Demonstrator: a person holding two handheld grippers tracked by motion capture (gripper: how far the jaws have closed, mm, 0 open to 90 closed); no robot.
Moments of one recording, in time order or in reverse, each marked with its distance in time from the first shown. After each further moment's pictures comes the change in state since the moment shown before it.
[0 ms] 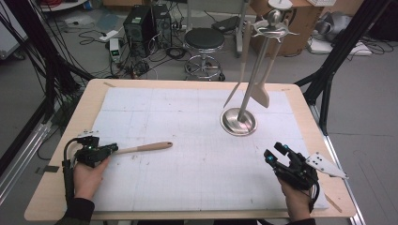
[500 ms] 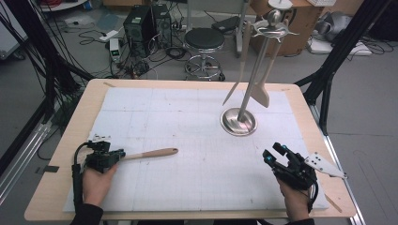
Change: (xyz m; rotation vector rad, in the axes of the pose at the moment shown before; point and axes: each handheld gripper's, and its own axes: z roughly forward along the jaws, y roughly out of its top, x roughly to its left) left arm -0.043 -0.012 0.002 0.054 0.059 0.042; right arm 0.002 -0.001 0.002 0.000 0.007 0.008
